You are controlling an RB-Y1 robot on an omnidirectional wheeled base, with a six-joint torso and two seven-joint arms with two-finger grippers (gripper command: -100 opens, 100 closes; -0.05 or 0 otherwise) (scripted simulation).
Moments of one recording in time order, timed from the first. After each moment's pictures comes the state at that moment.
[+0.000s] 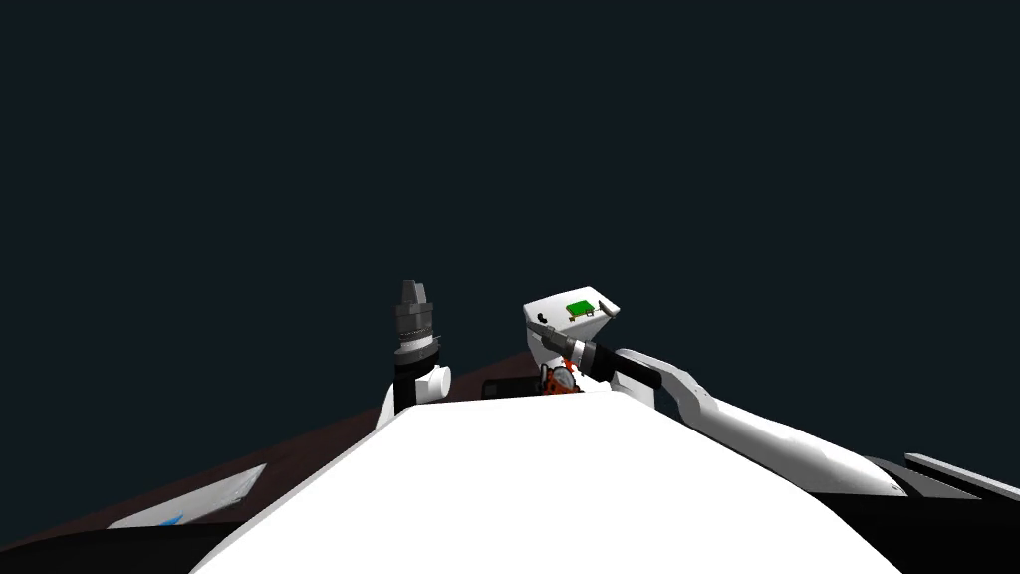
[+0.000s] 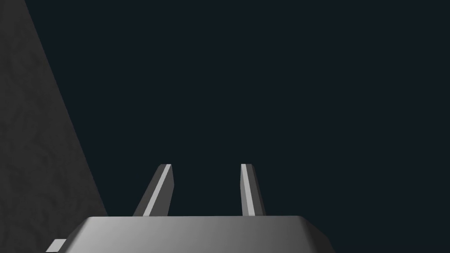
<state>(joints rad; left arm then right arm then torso) 0.49 -0.04 -0.04 -2.20 -0.10 -0.60 -0.14 0.21 -1.08 0.67 -2.28 -0.45 -0.05 0.13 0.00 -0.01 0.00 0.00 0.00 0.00</state>
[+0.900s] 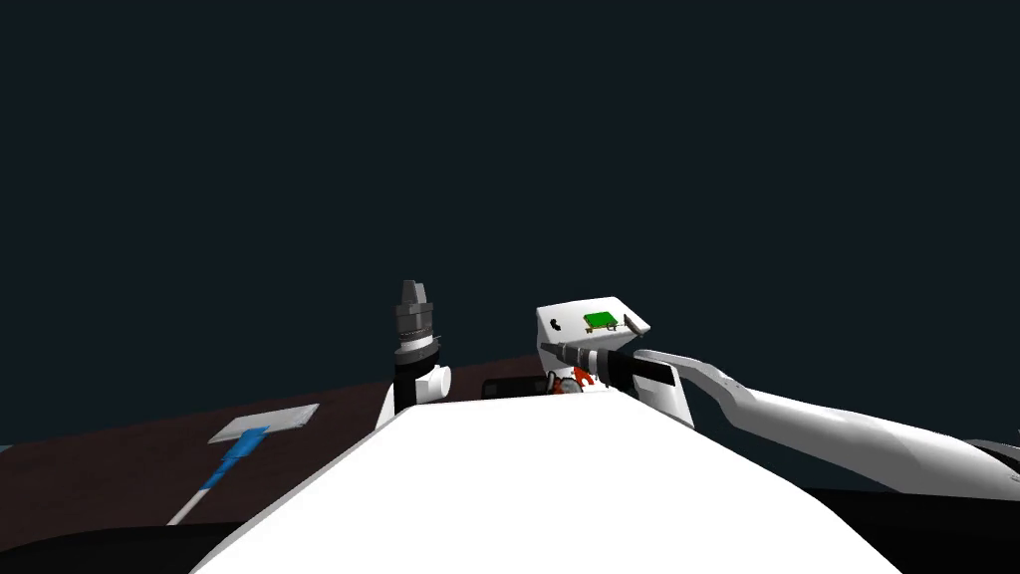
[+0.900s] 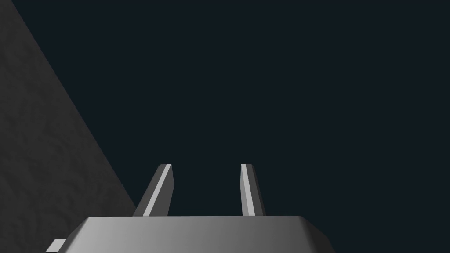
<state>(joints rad) 0.49 -0.04 -0.04 -2.20 -0.10 -0.60 -0.14 0.15 -1.36 0.79 -2.27 -0.56 0.09 0.21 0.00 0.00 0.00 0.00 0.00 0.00</state>
